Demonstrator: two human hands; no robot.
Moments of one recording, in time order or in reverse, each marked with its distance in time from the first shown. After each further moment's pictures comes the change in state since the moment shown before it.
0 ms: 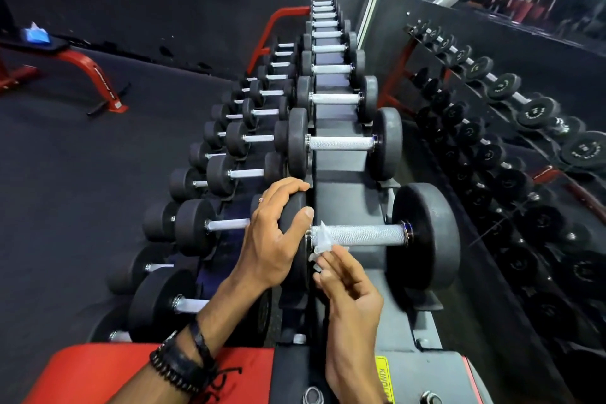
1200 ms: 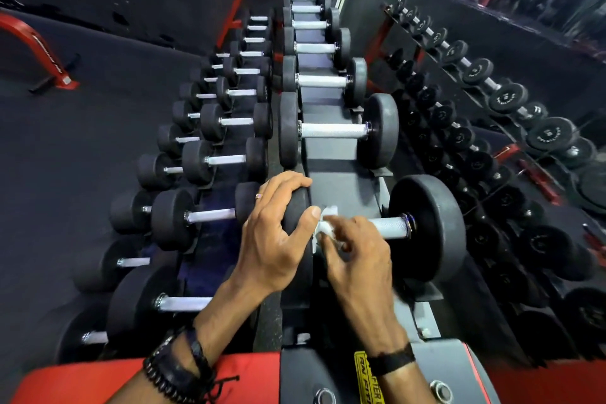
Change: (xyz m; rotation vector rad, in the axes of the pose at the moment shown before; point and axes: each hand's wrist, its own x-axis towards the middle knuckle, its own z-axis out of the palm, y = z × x) left_hand 0.002 0.000 -0.002 -0.014 -0.033 -0.002; right_hand 0.042 -0.024 0.007 -1.207 -0.092 -0.799
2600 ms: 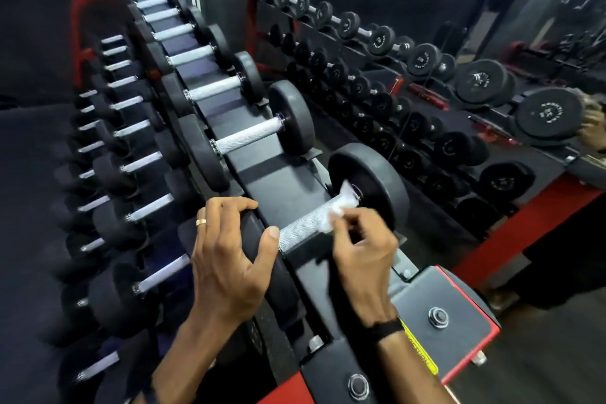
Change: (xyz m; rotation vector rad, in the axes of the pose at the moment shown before) left_hand 0.024 0.000 -0.021 0.221 -0.225 0.143; right_hand -0.013 0.016 0.009 0.081 0.617 0.357
